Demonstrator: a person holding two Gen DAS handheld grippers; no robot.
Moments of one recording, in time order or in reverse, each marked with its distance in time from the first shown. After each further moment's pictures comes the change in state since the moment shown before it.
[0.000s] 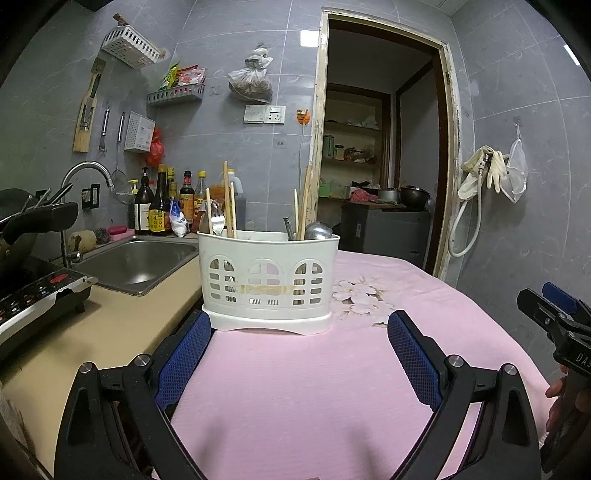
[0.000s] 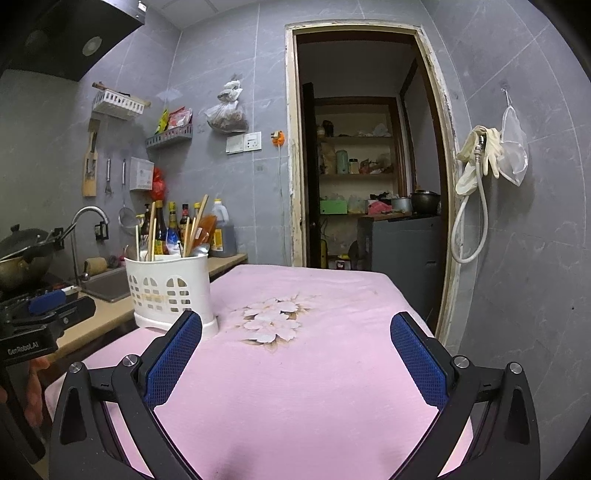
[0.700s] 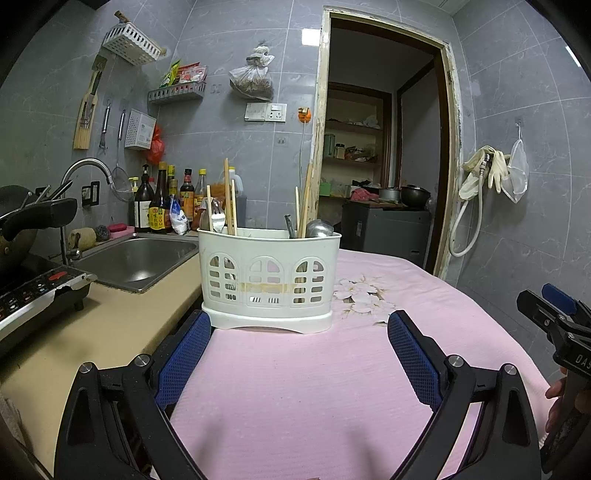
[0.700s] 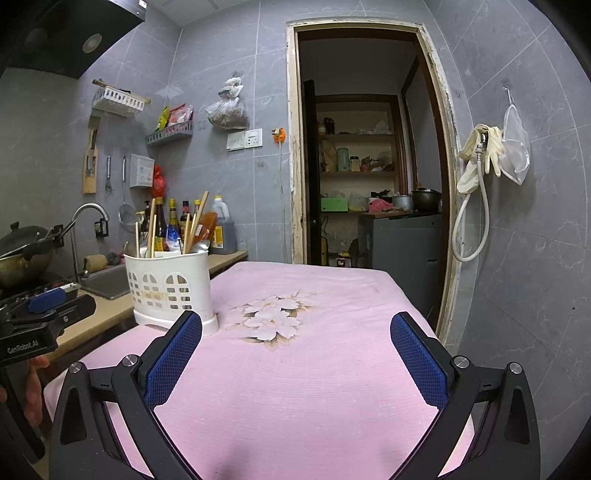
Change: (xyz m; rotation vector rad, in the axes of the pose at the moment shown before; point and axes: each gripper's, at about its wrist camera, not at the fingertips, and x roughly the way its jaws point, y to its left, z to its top) left arm 0.001 0.003 0.000 -0.004 0.006 -0.001; right arm 0.002 0.001 -0.001 -0.003 0.007 0.002
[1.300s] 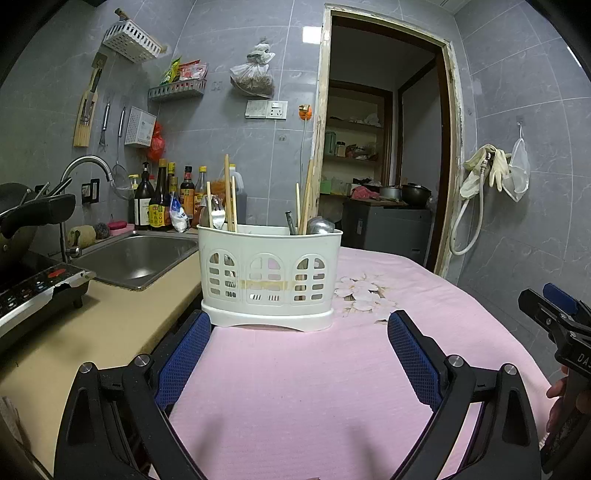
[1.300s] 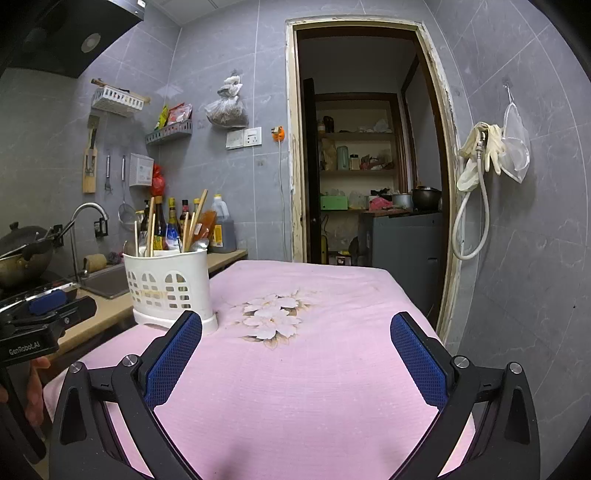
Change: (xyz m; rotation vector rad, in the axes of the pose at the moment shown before) left arm 0.004 0.002 -0.001 -0.001 0.007 0.001; right arm 0.001 -0.001 -0.001 0.001 0.003 0.000
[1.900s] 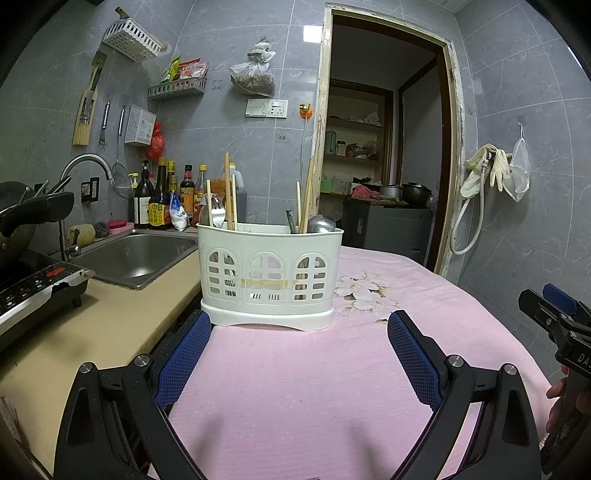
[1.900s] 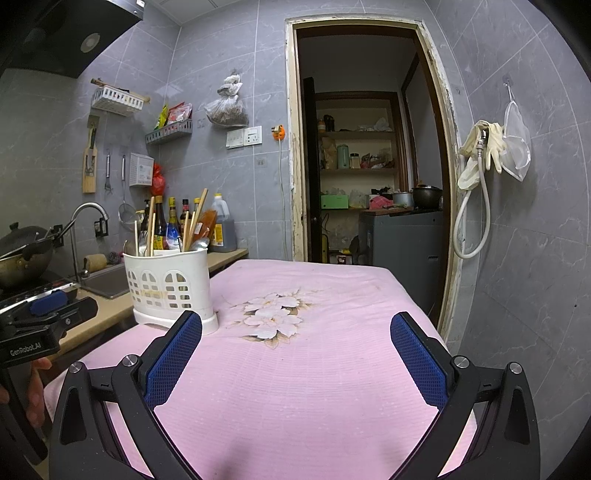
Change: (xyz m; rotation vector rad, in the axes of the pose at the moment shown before) left arm 0.001 0.000 0.000 -0.002 0.002 -0.001; right arm 0.000 0.001 0.000 0.001 0.001 -0.001
